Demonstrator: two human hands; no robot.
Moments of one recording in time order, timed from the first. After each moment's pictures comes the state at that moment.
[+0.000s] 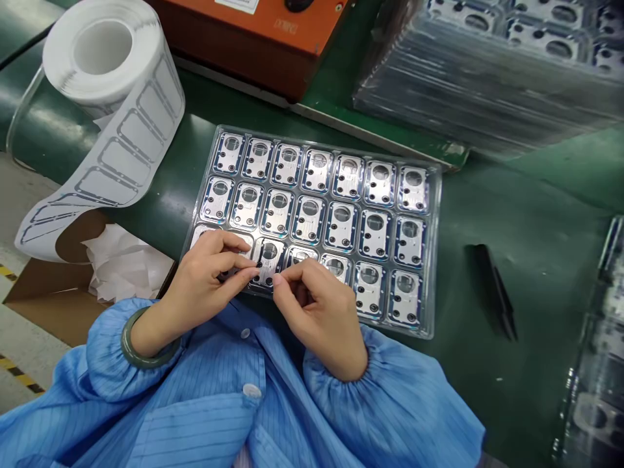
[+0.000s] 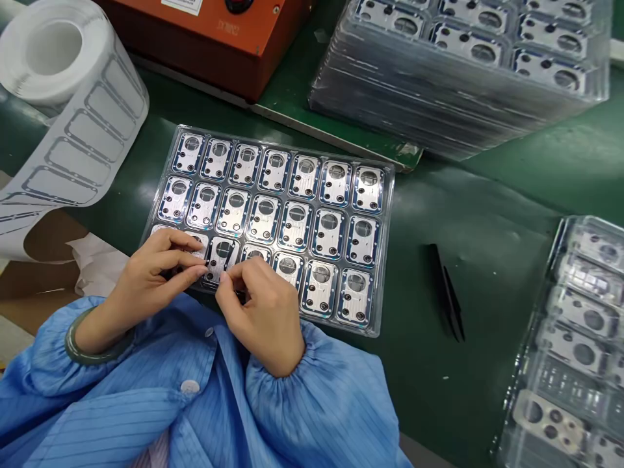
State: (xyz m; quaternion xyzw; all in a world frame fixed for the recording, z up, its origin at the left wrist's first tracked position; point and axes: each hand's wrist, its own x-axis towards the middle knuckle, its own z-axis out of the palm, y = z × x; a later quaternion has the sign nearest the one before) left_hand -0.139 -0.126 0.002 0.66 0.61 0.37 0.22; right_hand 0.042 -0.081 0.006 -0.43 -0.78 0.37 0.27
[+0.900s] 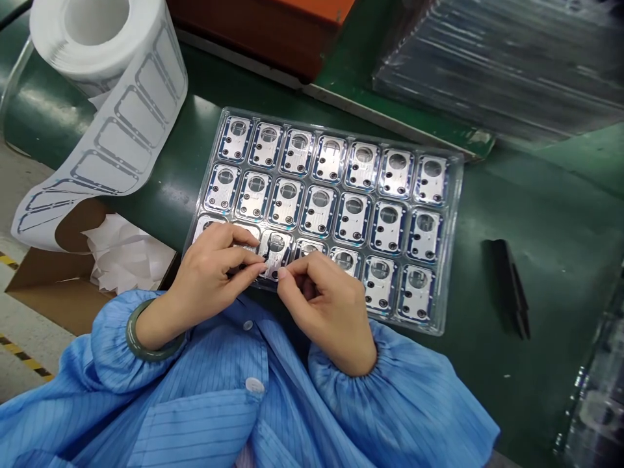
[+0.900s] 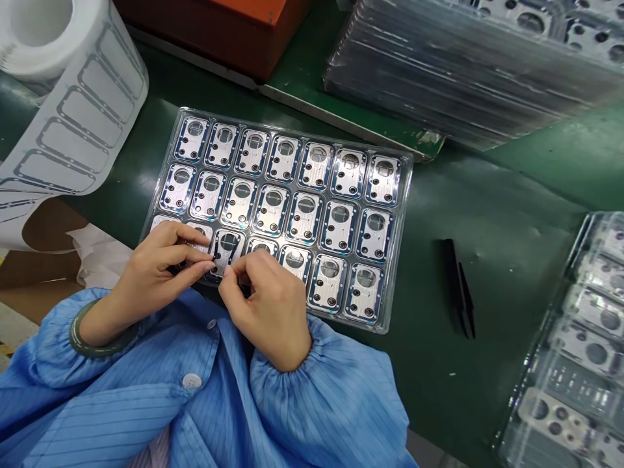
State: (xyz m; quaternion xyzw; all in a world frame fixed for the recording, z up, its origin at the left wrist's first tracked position) left_hand -0.136 -0.125 0.003 0.69 0.61 0.34 0.19; right_hand 0.040 -0.080 0.005 -0.44 -0.79 0.35 0.25
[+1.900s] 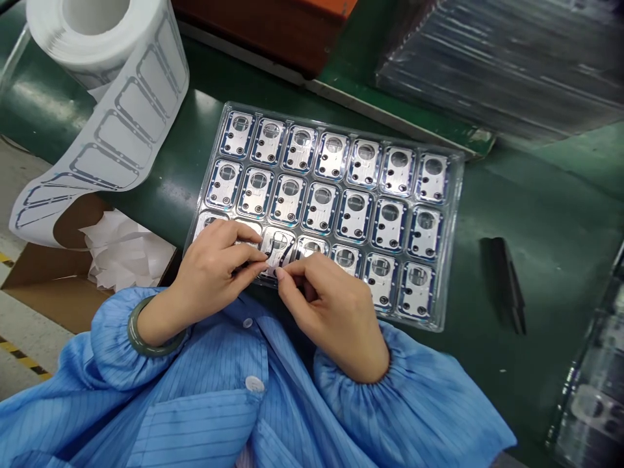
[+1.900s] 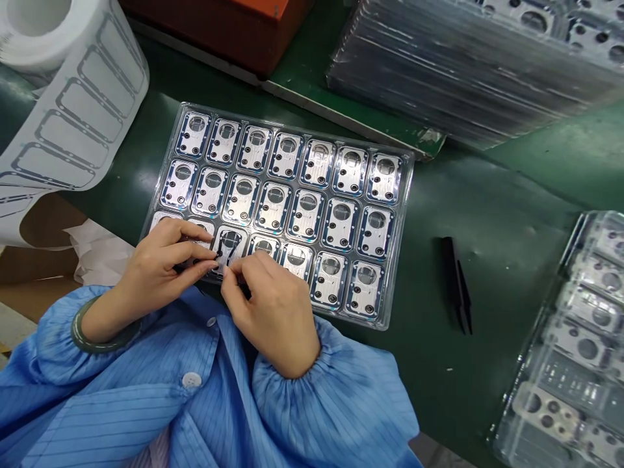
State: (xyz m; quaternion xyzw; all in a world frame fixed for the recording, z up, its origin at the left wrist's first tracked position) left_hand -0.138 -0.125 0.000 0.72 0.60 0.31 0.15; right_hand 0.045 -0.080 0.012 -0.40 -0.84 0.30 0.20
